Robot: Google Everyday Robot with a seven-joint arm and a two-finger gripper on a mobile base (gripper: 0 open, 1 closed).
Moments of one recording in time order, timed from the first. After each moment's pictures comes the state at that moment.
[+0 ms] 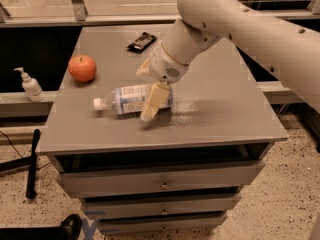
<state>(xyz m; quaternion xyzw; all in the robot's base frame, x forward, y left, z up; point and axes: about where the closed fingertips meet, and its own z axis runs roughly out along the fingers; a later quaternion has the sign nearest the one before) 0.561 0.039 0.846 -0.73 0.61 0.18 0.23</state>
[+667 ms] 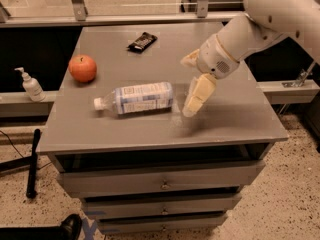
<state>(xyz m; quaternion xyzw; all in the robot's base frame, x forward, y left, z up) 0.566 -0.061 0.864 -0.66 0.68 0.21 0.25</state>
